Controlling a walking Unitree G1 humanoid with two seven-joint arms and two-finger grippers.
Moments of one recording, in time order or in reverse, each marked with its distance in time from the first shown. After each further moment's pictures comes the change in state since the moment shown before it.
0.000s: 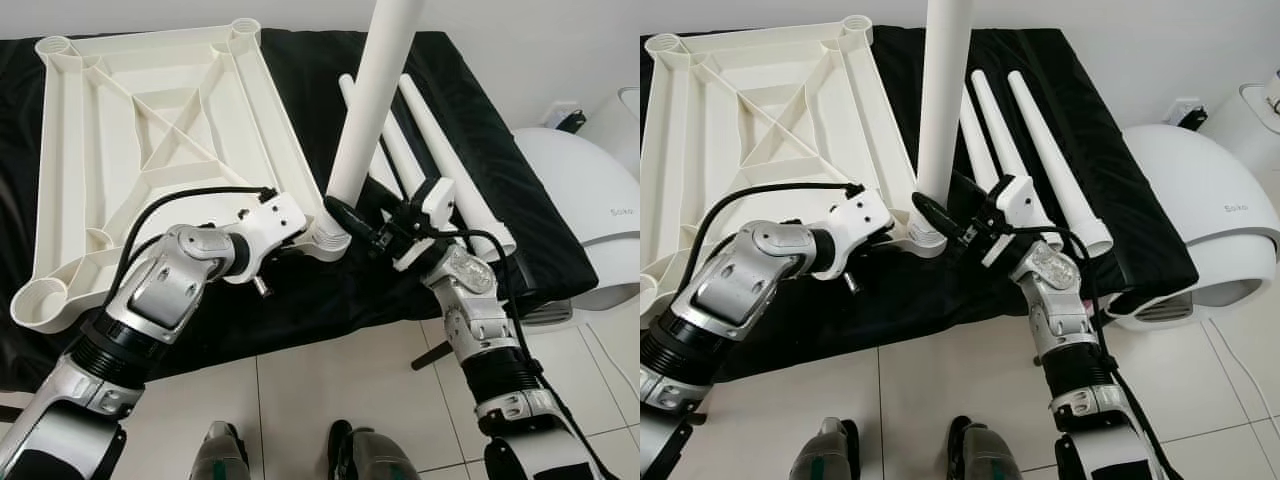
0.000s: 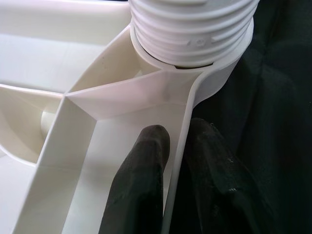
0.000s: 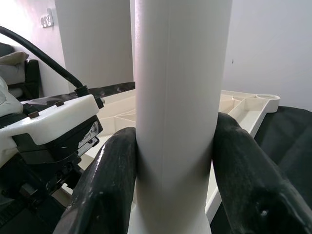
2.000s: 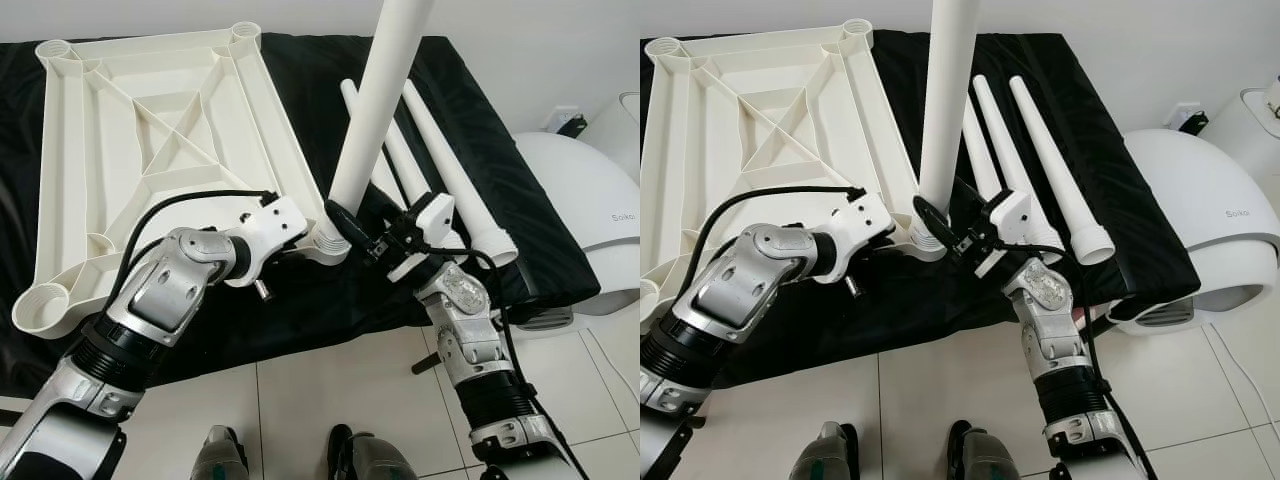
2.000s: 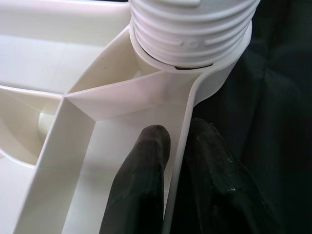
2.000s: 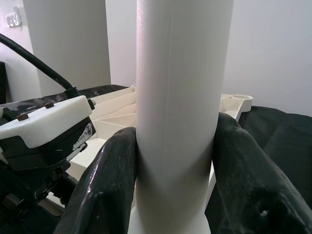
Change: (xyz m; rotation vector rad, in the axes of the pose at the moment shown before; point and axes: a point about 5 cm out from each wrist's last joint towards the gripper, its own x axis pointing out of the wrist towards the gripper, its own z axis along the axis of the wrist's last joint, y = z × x) left arm 0.000 -0.001 0.000 -0.001 -0.002 -0.003; right arm -0.004 0.014 0.001 -0.037 -0.021 -0.126
